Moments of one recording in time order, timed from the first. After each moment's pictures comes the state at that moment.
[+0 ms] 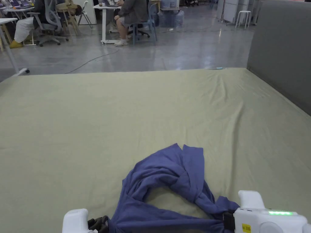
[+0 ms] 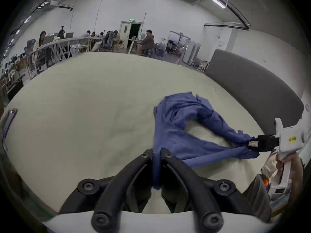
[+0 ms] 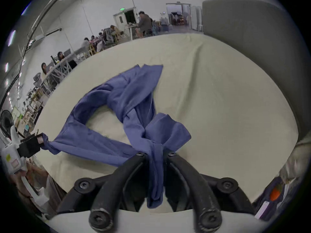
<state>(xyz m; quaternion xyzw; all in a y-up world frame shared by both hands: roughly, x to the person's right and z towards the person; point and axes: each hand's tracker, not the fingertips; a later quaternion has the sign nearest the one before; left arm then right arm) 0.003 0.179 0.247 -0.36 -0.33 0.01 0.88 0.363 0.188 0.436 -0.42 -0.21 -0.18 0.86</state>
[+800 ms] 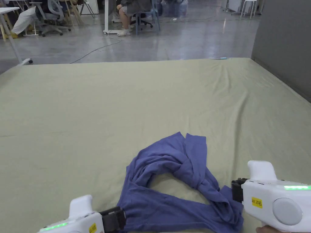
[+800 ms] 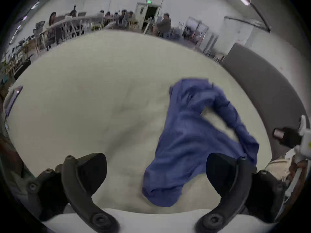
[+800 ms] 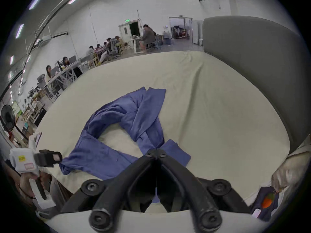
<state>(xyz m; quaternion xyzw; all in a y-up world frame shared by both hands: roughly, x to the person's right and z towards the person) 0.002 0.174 0.242 -0.47 -0.27 0.02 0.84 0.346 0.249 0.441 -0.37 -0.21 -0.14 0.89</state>
